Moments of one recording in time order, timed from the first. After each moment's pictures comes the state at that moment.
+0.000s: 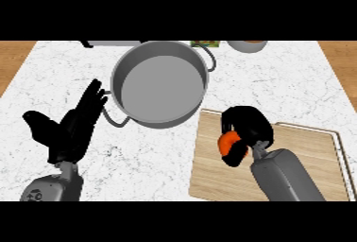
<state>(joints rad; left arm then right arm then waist) -0.14 0.08 -0.02 -1.68 0.06 0.08 0.33 -0.36 -0.13 0.30 -1.44 0.93 0.41 0.43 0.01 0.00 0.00</state>
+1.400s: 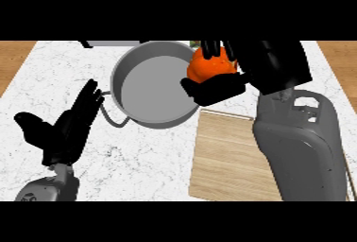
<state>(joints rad) -0.13 0.09 -0.01 -1.71 0.06 0.07 0.36 -0.89 -0.04 0.10 -1.68 0.86 0.38 0.48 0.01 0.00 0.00</state>
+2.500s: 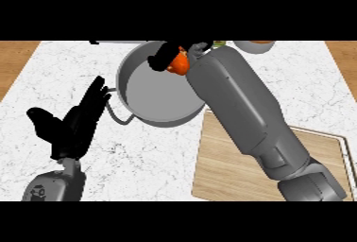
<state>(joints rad) -0.17 0.07 -0.01 -1.66 0.05 0.05 0.33 -1.24 0.00 0.15 -0.82 0.71 0.01 0.42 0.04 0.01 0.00</state>
